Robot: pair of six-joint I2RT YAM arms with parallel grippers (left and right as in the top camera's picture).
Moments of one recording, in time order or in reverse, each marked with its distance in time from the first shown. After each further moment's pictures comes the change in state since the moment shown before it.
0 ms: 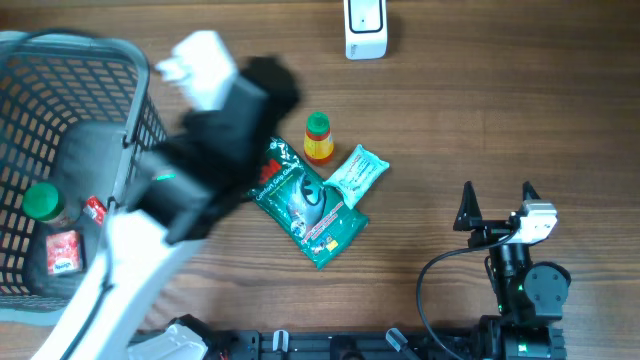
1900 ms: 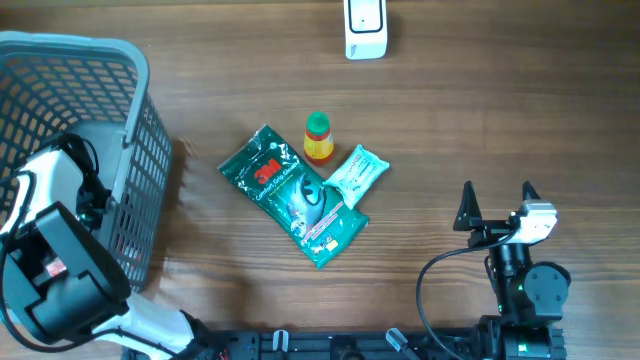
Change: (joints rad) left arm 1.234 0.431 -0.503 -0.109 0.380 0.203; right arm 0.001 0.000 0.000 0.000 0.000 0.000
